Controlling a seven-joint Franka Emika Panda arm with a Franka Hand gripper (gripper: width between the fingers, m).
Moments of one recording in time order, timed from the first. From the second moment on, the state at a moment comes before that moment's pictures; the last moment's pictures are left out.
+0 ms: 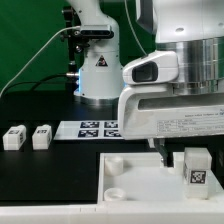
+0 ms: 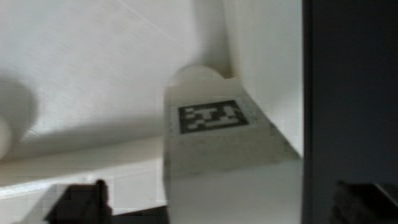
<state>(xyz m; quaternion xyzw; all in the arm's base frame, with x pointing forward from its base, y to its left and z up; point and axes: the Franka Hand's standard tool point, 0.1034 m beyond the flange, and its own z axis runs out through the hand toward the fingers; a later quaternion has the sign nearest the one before) 0.638 0.118 0.078 -0.99 0.11 -0.04 0.05</state>
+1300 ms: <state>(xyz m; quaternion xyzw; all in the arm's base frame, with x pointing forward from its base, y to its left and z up) 0.631 0.115 0.075 -0.59 0.81 0.03 0.06</state>
